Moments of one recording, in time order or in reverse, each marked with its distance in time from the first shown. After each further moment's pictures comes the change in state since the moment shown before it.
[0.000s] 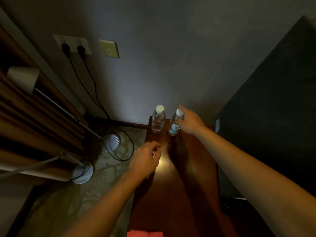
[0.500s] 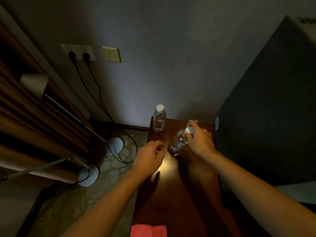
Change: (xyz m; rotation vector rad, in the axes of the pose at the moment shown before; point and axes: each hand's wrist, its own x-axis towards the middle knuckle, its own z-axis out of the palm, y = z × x) left_hand -0.017 0.017 -0.006 0.003 -0.021 0.023; right_hand -0.076 0.042 0.020 -0.027 0.204 -0.057
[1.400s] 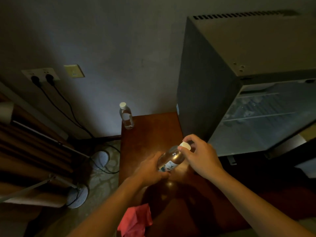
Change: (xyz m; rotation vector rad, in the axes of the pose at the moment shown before) left_hand -0.086 0.071 0.071 0.061 -0.459 0.114; right_hand -0.208 0.053 -0.075 0.305 0.139 0.148
